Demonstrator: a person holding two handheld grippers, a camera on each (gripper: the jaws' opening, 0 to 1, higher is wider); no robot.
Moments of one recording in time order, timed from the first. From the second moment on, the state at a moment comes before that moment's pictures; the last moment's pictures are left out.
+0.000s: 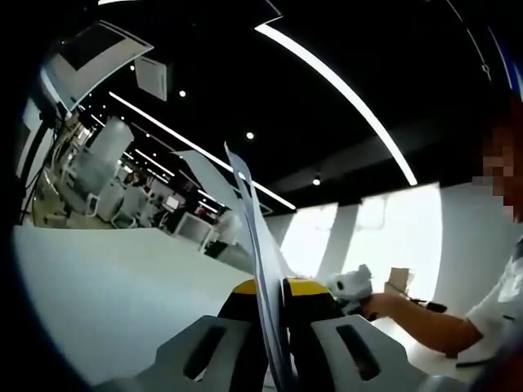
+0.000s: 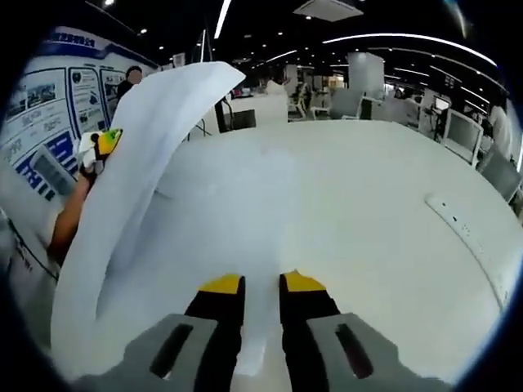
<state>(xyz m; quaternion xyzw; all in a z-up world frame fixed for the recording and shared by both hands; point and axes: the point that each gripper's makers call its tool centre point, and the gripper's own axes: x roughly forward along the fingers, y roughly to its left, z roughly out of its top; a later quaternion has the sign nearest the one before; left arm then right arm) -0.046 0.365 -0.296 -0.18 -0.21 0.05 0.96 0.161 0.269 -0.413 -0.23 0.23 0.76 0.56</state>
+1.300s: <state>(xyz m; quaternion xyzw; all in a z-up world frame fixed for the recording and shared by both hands) -0.045 0.362 -0.295 -0.20 -0.22 0.04 0.96 0.248 0.098 -0.388 -0.19 0.32 0.63 0.68</state>
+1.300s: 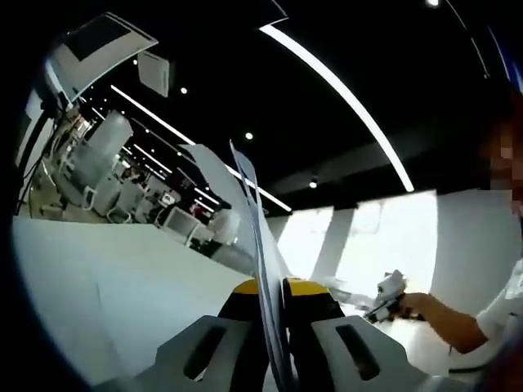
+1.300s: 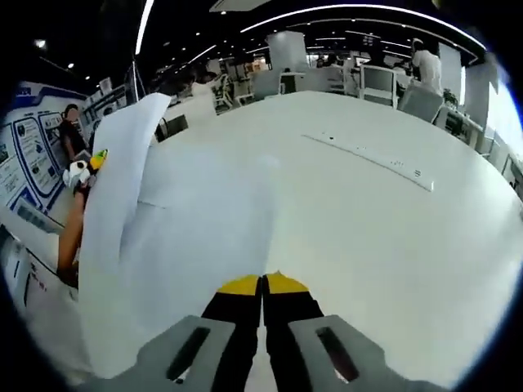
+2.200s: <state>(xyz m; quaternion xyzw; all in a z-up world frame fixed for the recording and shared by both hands) -0.045 0.358 -0.291 -0.20 -0.22 0.01 0.95 0.219 0.187 -0.426 -0.22 0.24 0.64 0.69</state>
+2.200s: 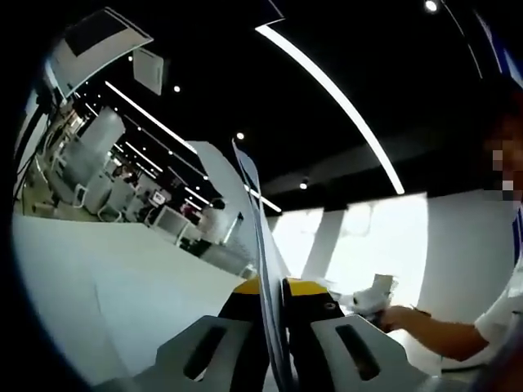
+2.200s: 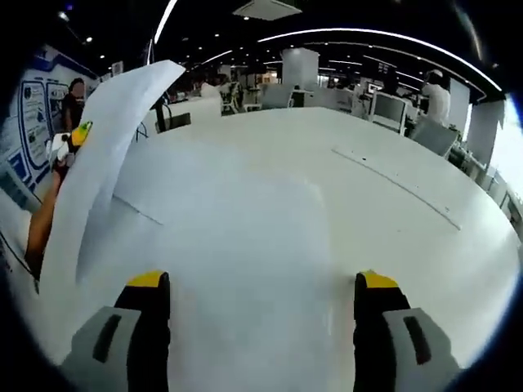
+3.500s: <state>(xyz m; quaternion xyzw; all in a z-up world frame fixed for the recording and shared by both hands) -0.047 0.357 -0.290 -0.20 -0.23 0.01 0.95 0.238 0.145 -0.400 -0.14 0.29 0.58 0.75</state>
